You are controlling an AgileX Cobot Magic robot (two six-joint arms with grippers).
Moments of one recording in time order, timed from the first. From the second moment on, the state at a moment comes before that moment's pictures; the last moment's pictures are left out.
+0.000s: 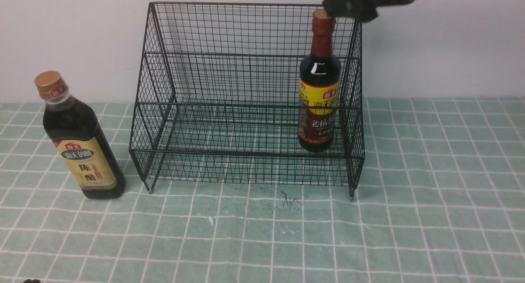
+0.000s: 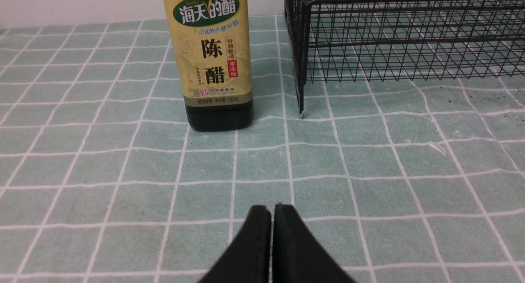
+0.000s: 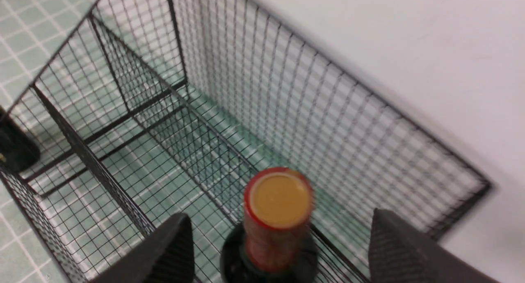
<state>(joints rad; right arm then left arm) 0.30 1.66 -1.78 0.42 0.91 -0.54 -0.08 -0.01 0.03 -0.03 0.37 -0.01</state>
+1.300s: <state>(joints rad) 0.30 -0.02 -0.60 -0.09 0.48 0.31 -0.08 -0.01 0.03 -0.03 0.37 -0.01</state>
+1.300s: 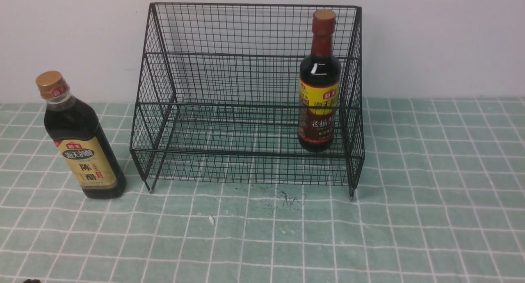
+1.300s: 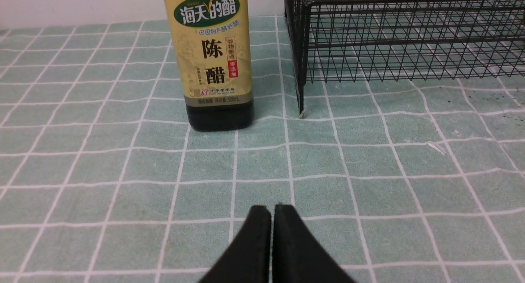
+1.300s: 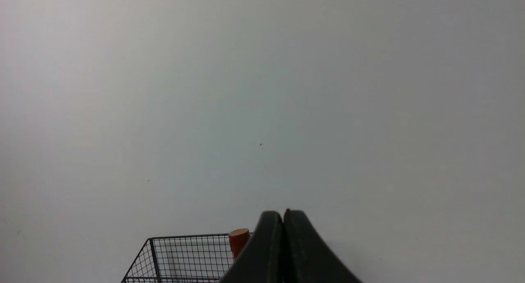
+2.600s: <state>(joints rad) -0.03 -0.02 0.02 0.08 0.41 -0.06 -0.08 -0.01 0.03 -0.03 0.37 -0.01</state>
